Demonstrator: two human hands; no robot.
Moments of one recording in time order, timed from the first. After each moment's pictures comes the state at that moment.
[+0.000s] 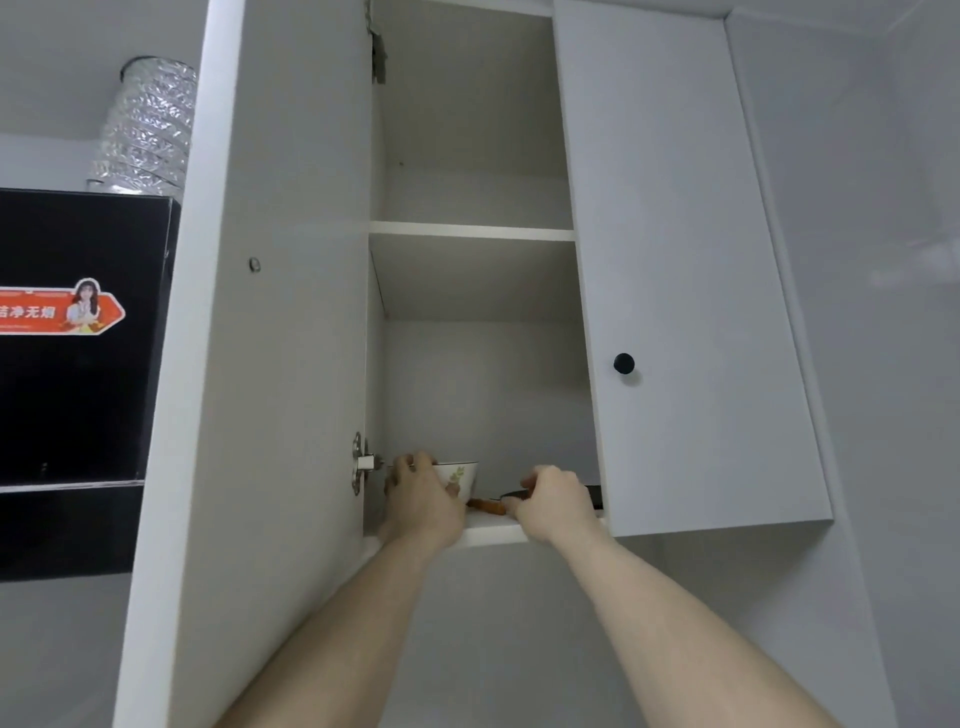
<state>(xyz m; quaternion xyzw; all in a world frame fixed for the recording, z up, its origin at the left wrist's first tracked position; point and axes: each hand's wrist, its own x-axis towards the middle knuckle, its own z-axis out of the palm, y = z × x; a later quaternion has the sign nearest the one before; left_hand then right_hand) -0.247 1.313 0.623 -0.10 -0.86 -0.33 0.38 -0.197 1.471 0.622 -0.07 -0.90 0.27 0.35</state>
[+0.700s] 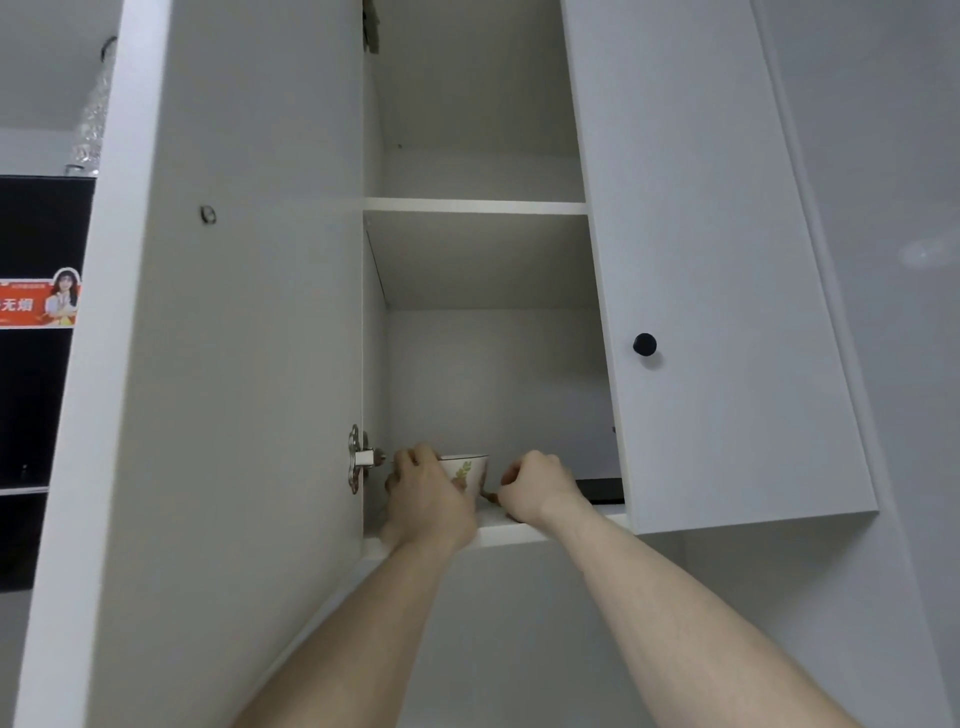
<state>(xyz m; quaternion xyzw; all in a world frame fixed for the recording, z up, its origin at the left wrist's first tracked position) -0.247 1.318 0.620 -0.06 -0.86 -0.32 0.40 -0.244 1.457 0.635 -0.05 -0.91 0.31 0.29</state>
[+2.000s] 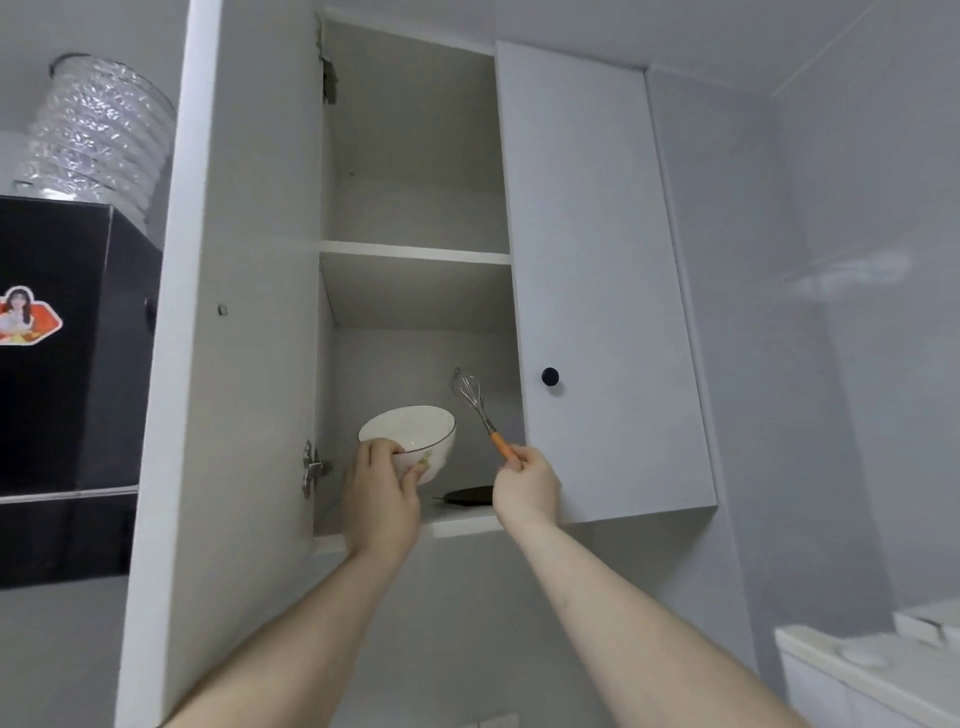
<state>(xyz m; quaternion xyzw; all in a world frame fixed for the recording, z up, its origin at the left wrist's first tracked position) -0.187 1.325 0.618 -0.19 -0.72 -0.42 0.52 -0.129 1.471 0.628 -0.09 -0.70 0.55 0.45</state>
